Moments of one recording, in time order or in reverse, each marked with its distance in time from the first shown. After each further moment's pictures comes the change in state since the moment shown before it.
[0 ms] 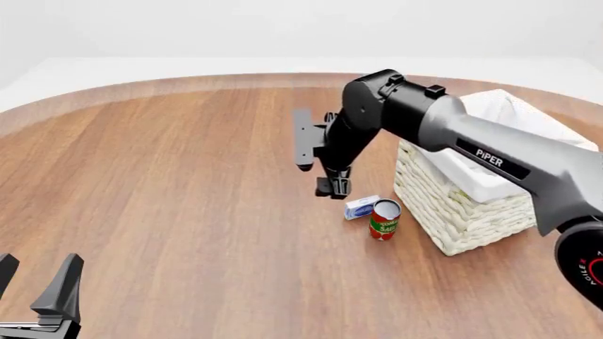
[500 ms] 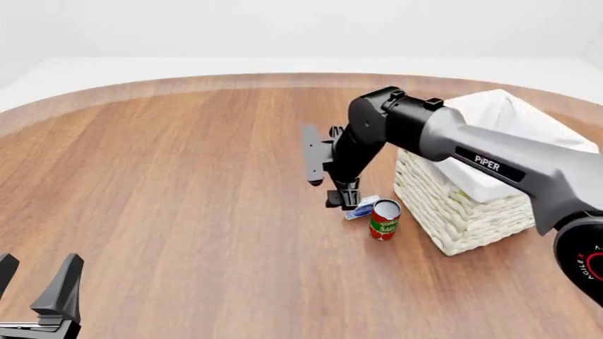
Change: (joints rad) left arm 0.000 0.000 0.000 0.000 0.000; right arm -0.029 0.005 0.090 -0.052 -0.085
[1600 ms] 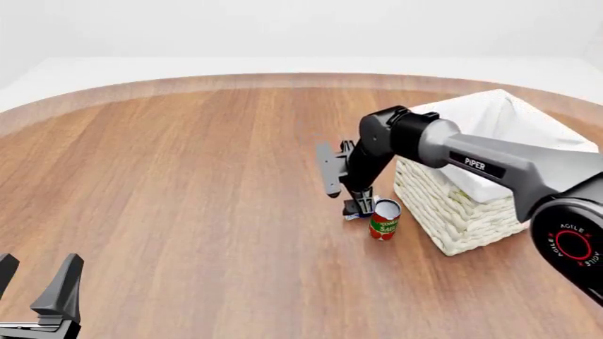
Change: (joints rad) left arm 0.000 0.000 0.000 0.000 0.000; right arm -0.082 0.073 0.055 -0.078 -0.143
